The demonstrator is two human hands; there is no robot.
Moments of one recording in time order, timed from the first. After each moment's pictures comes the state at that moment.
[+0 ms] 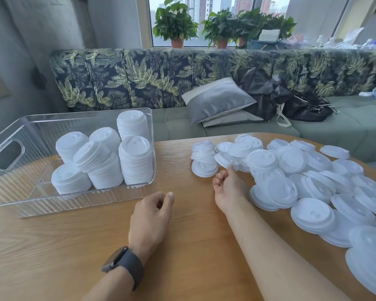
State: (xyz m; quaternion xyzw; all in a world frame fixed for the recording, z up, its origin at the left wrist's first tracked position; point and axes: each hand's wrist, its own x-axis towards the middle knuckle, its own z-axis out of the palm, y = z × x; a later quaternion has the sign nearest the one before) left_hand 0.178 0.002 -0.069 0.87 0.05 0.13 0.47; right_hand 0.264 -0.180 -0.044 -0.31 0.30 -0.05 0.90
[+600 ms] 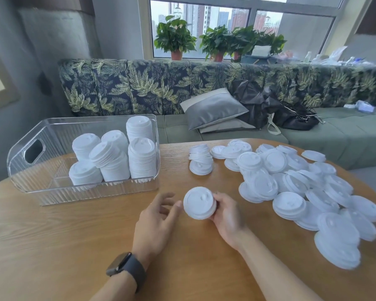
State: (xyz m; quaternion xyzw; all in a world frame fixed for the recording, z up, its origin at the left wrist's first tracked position) left_hand 0.117 0.002 -0.059 0.84 0.00 0.11 0.53; right_hand 0.150 -0.189 -0.048 -0.57 0.08 0.09 0.82
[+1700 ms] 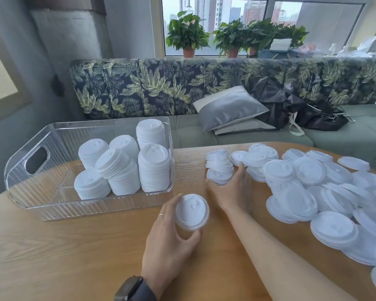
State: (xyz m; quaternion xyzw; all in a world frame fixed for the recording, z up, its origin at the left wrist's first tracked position) left_hand 0.146 0.011 -0.079 0.89 -0.02 0.15 0.43; right_hand 0.277 -0.161 -0.071 -0.90 0.13 -0.19 0.38
